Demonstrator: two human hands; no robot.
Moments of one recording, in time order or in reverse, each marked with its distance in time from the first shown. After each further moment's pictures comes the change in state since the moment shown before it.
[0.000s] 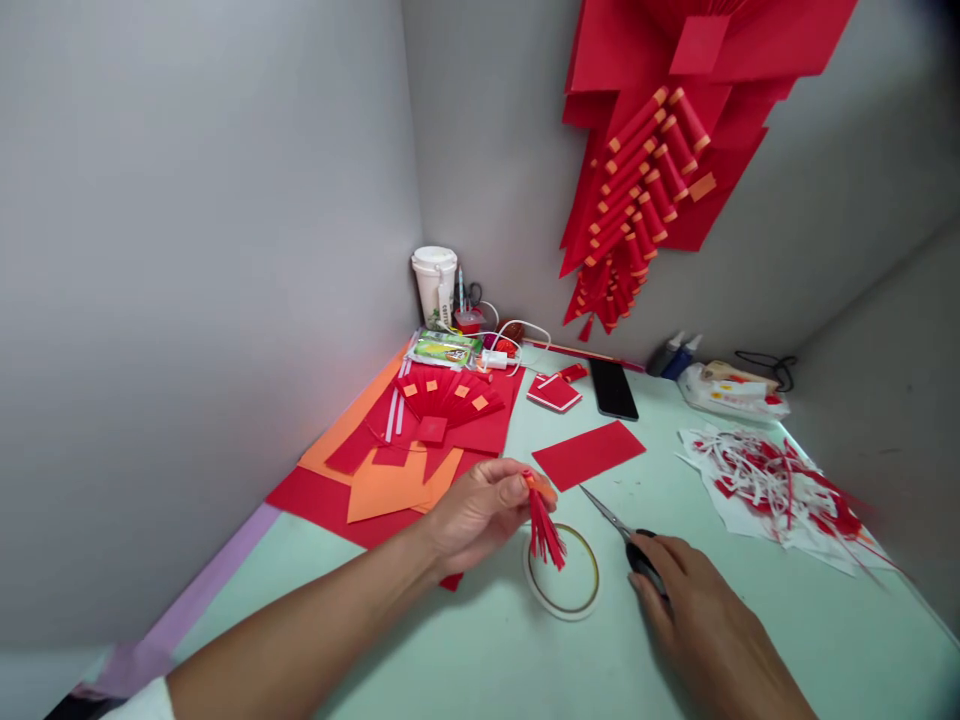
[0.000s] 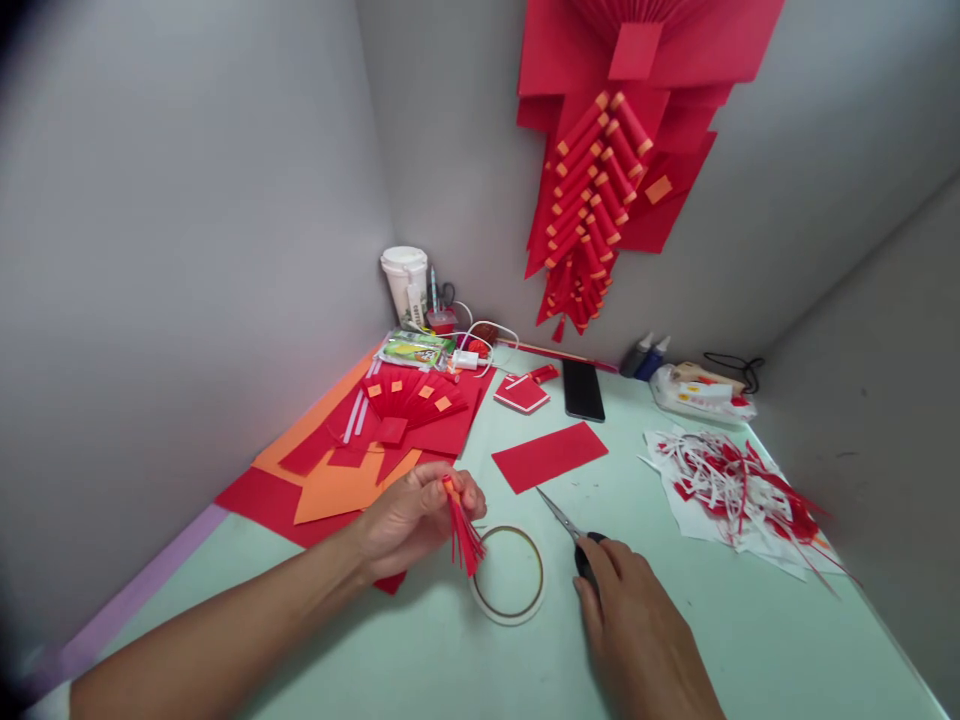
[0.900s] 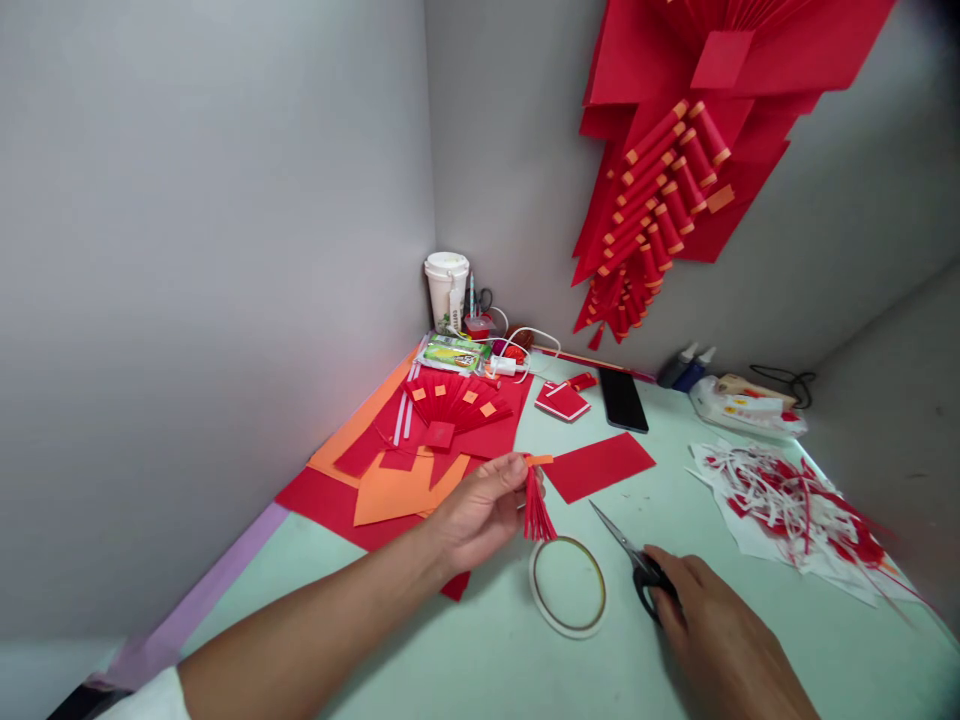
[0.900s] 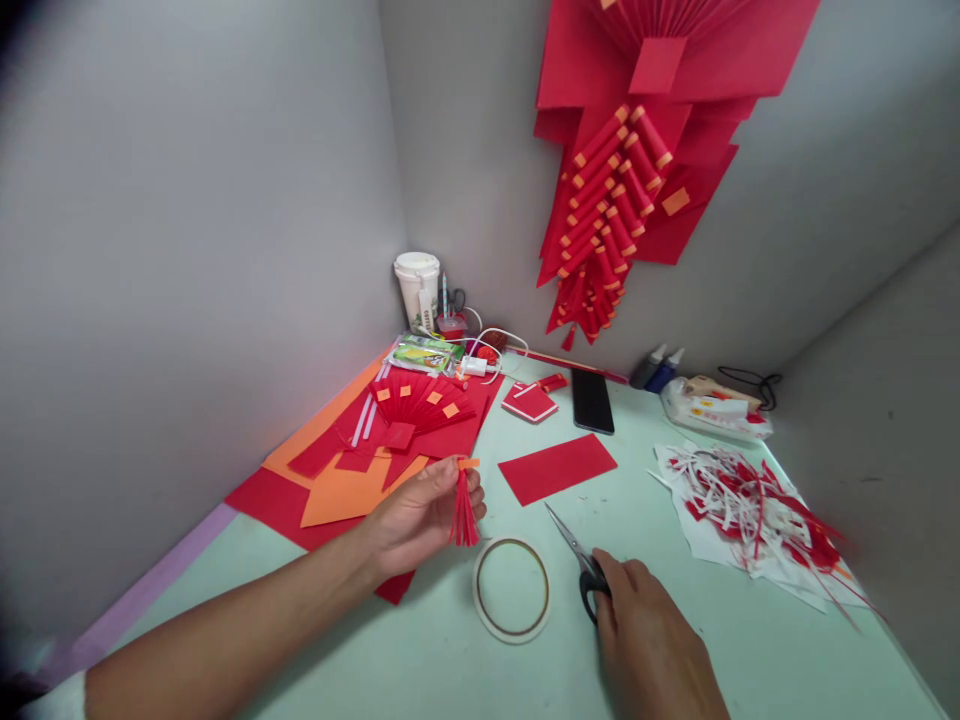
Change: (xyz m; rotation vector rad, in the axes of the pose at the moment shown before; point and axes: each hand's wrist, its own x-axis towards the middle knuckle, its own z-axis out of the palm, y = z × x) left_hand 0.010 -0.001 -0.014 -0.193 0.085 -0.051; right_hand 0.006 0.004 -0.003 0.041 -0.156 0.125
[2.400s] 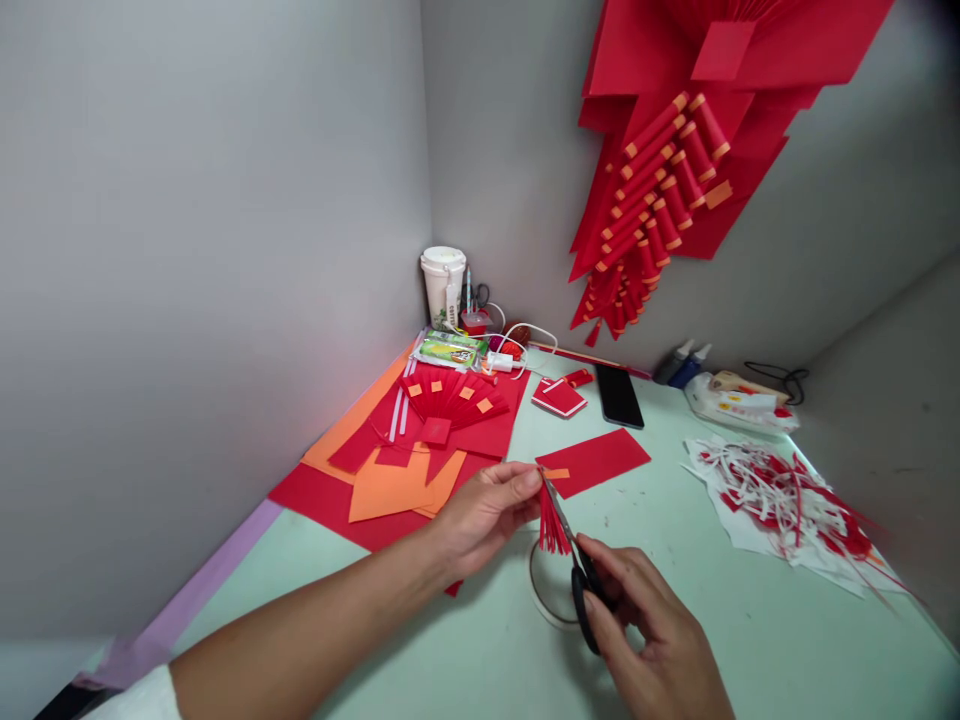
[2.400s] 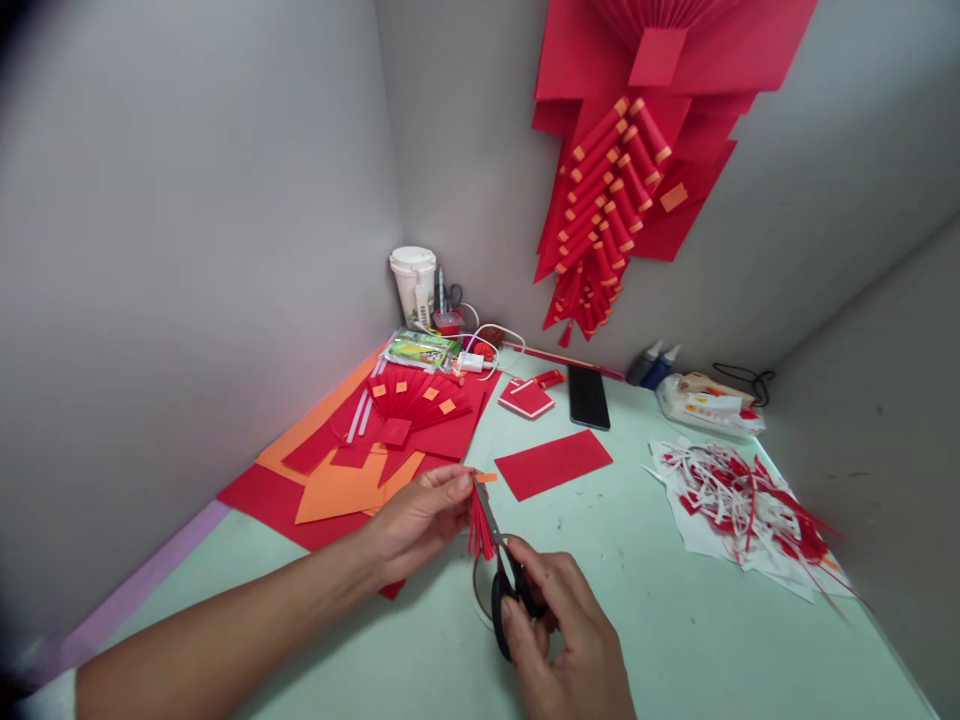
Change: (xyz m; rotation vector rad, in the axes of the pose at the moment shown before) left_hand 0.000 -0.012 -0.002 0.162 0.075 0.017; right_hand -0.014 -0.084 -0.012 0.801 0.151 -0.147
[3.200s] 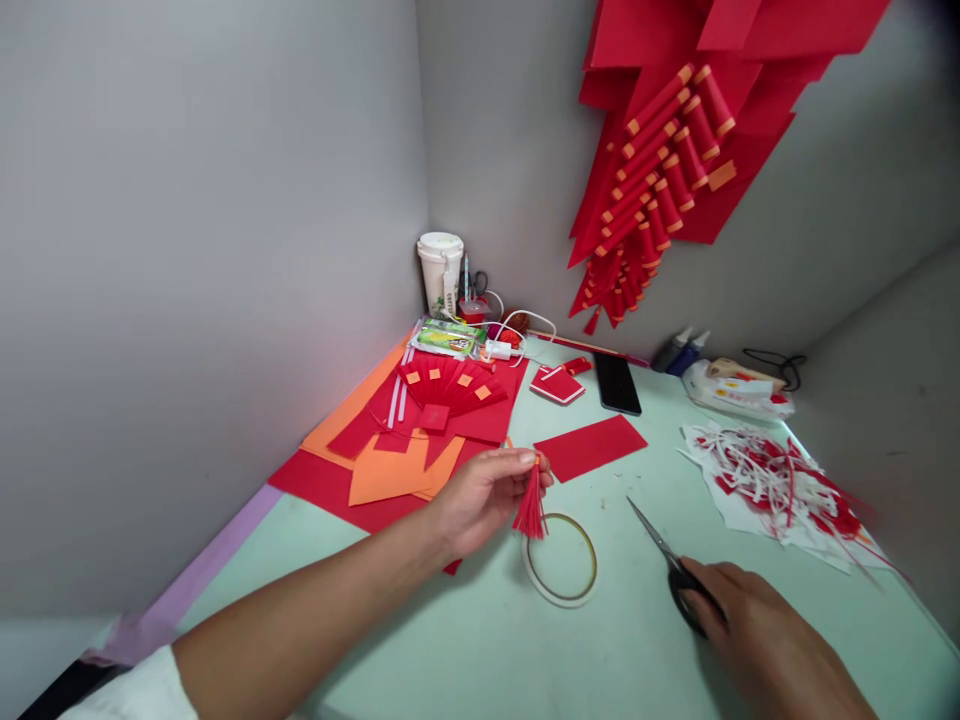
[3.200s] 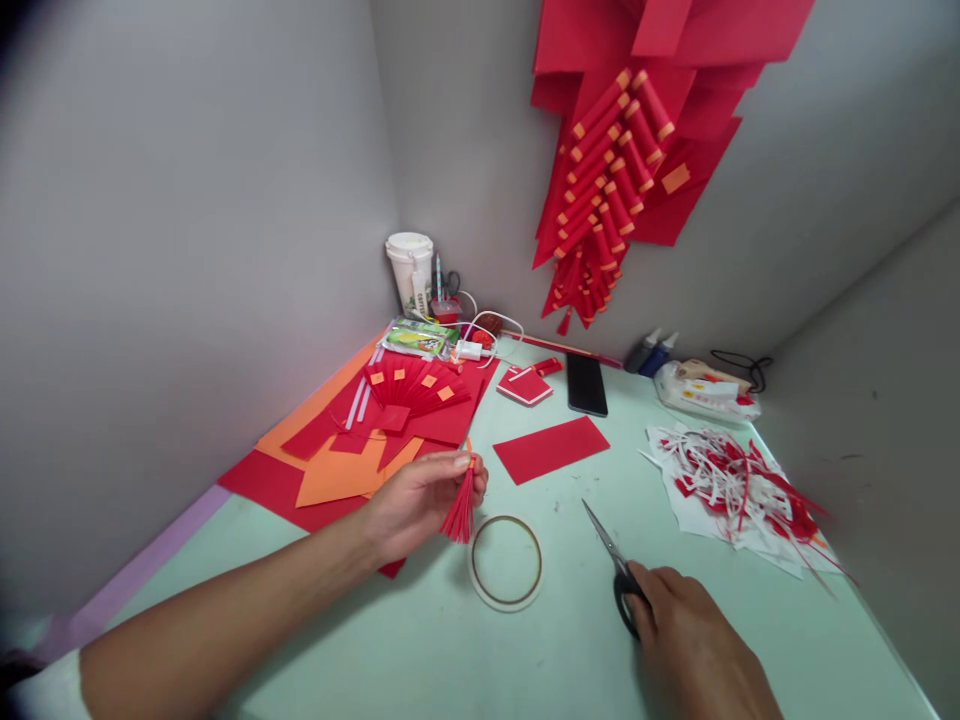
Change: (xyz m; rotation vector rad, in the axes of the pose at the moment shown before) left_hand -0.004 0.010 0.009 -0.056 0.001 -0.076; right_hand -0.014 0.088 -0.094 -0.800 -0.123 0.064
